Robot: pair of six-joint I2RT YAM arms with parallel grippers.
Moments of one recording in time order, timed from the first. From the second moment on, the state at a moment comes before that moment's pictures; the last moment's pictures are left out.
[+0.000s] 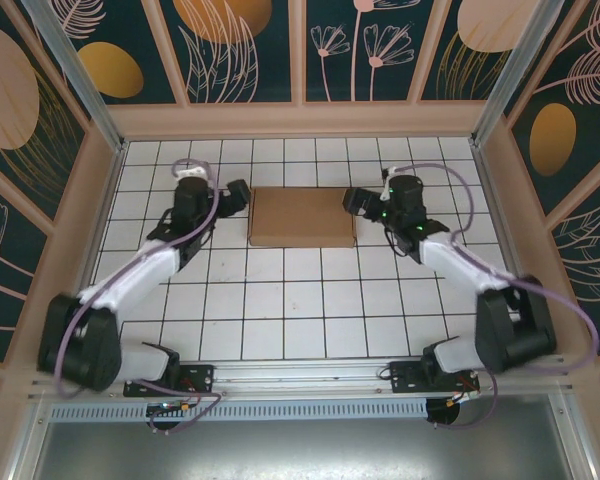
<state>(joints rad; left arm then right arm) -0.34 1.24 0.79 0.09 -0.14 -0.56 0.36 1.30 0.82 0.03 -0.05 0.47</state>
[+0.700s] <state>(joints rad) -0.21 1.26 0.13 0.91 -0.46 -0.03 0.10 1.19 0.02 1.04 0.33 0.02</state>
